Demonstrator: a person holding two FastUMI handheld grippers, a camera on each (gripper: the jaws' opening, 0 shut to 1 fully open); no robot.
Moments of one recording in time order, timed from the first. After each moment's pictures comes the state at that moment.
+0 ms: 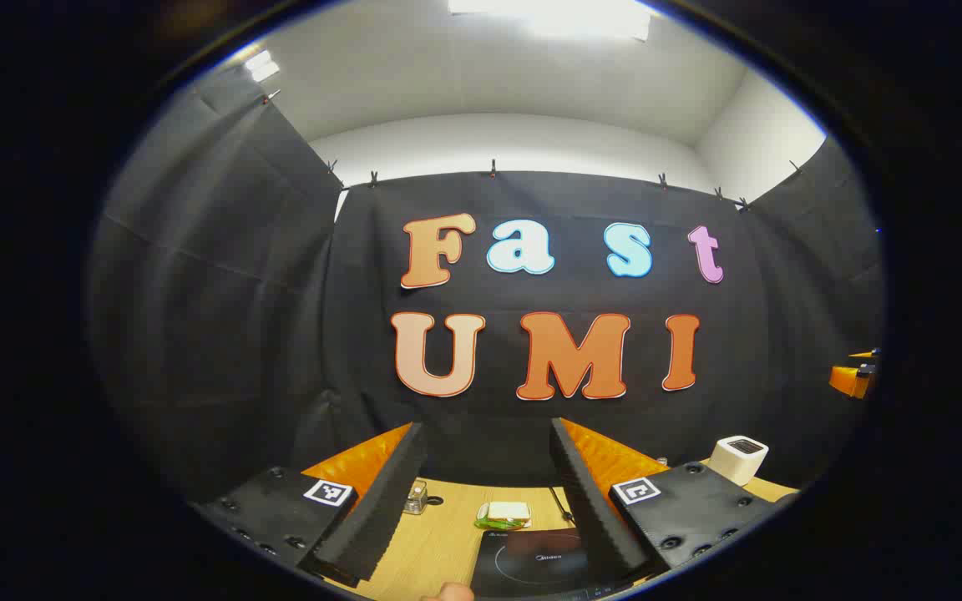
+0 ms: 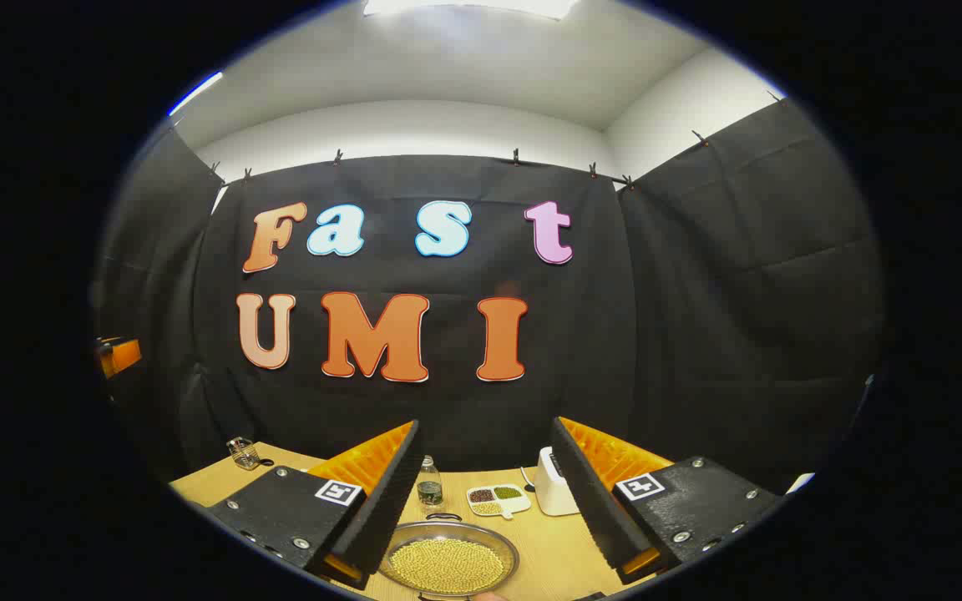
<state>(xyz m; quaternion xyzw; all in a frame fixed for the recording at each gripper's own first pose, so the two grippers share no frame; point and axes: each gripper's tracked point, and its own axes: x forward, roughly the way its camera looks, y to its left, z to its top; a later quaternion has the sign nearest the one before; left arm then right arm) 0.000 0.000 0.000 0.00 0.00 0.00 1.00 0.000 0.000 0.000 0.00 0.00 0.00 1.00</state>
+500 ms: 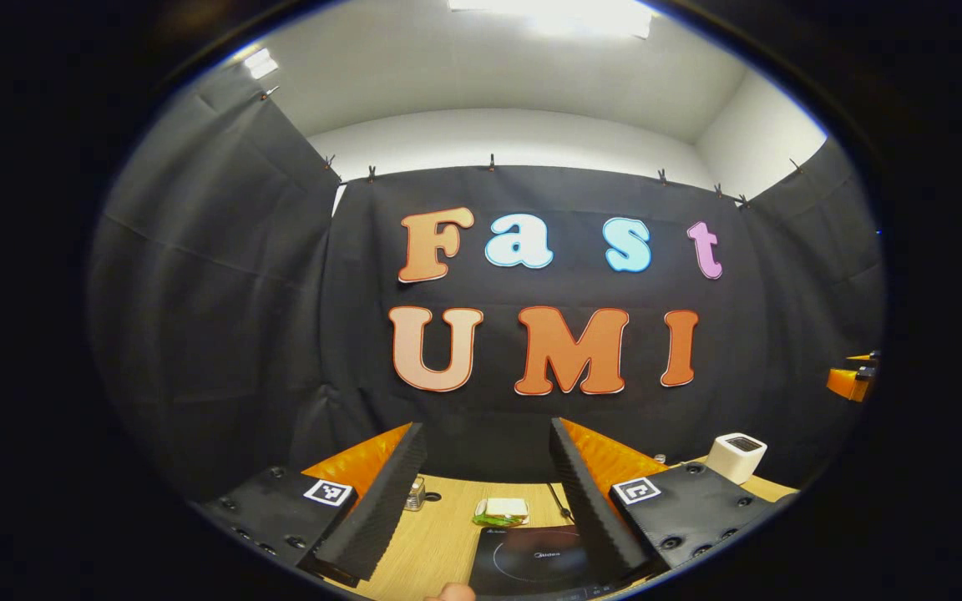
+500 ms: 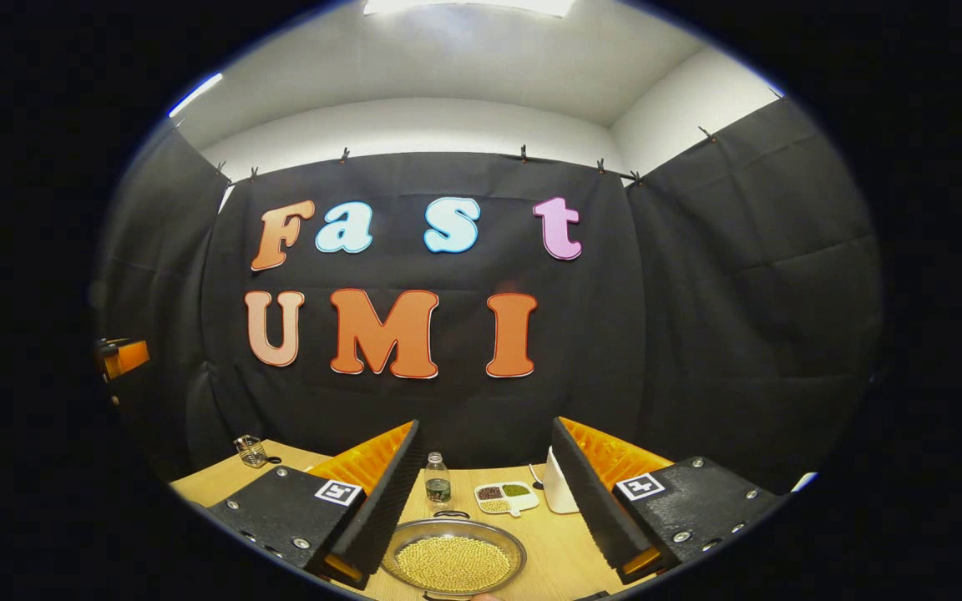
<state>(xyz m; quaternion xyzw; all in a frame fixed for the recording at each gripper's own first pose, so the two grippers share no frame) 0.005 0.001 -0.006 0.00 0.01 0.00 1.00 0.000 0.005 -0.003 0.00 0.01 0.01 1.00</state>
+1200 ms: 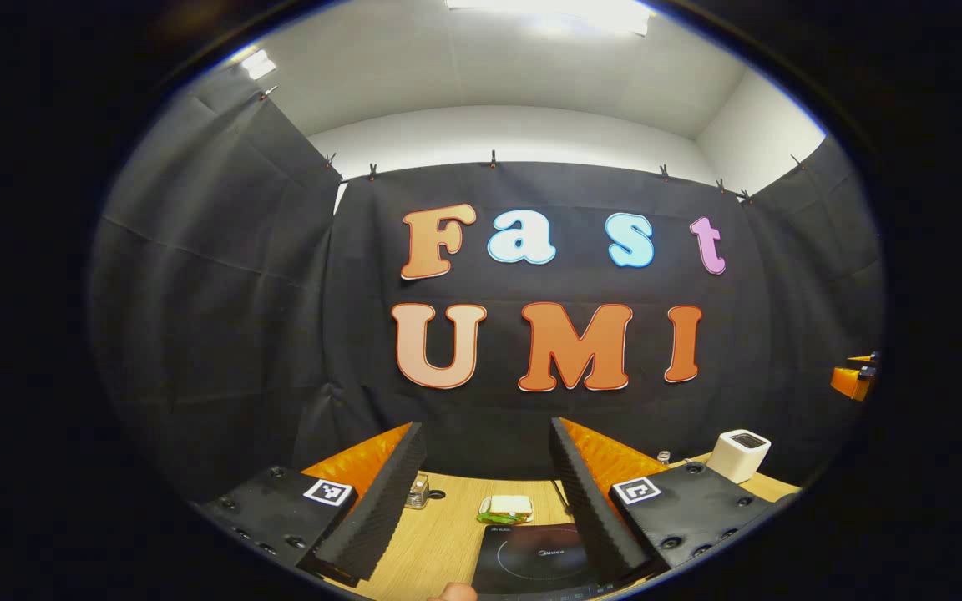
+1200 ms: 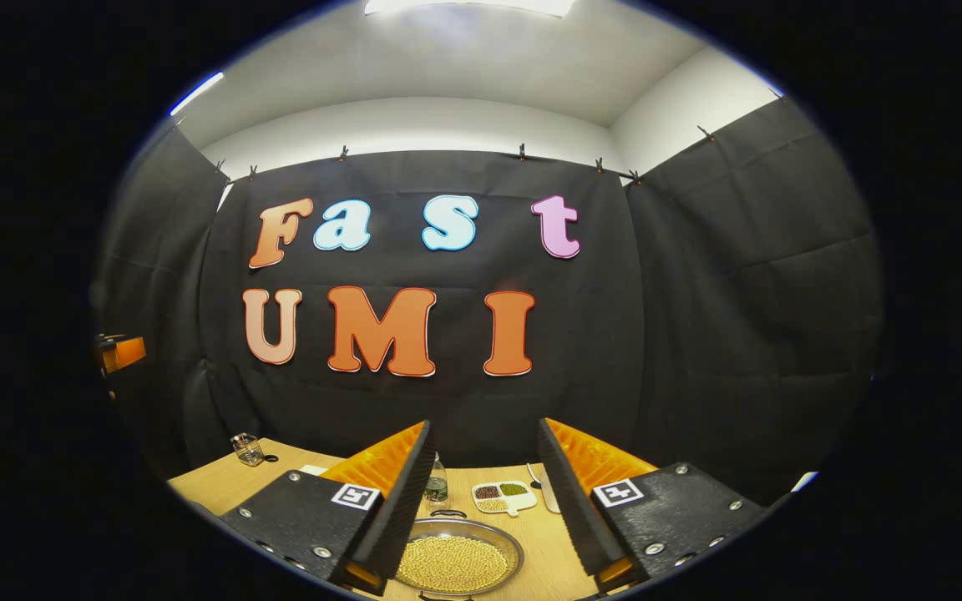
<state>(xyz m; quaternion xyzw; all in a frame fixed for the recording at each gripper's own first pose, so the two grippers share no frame) 0.004 0.003 -0.008 0.00 0.02 0.00 1.00 0.002 0.006 -0.009 -0.01 0.00 0.02 1.00</state>
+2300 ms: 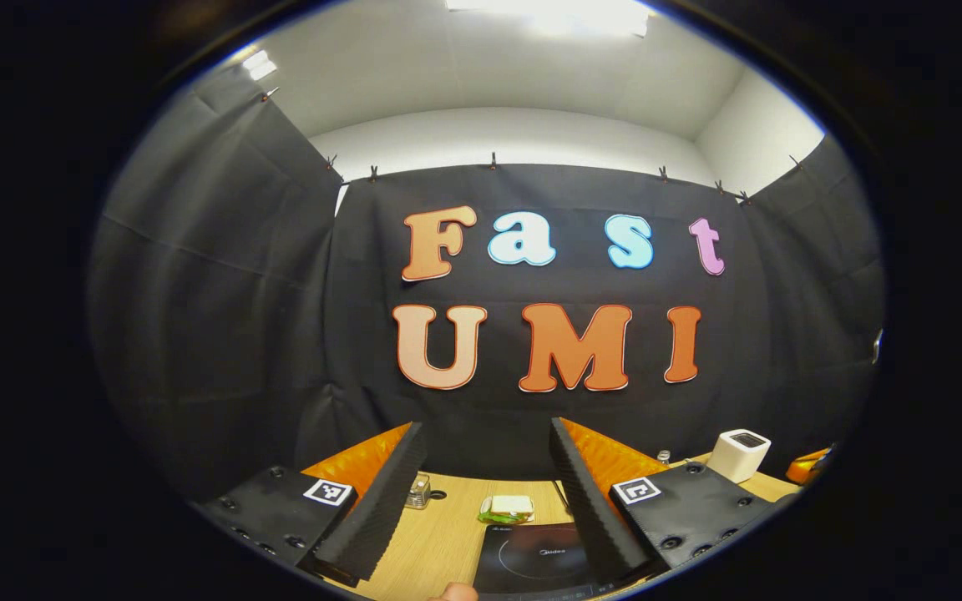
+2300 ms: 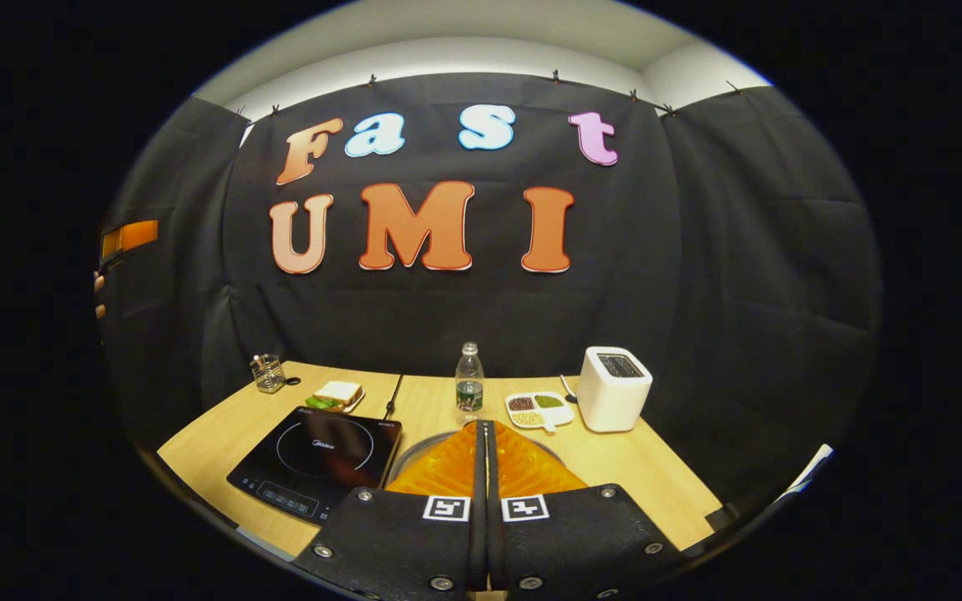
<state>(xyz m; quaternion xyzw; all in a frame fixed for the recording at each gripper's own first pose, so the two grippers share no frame) 0.000 0.007 -0.011 0.00 0.02 0.00 1.00 -0.033 0.060 -0.181 -0.02 0.17 0.06 0.98</state>
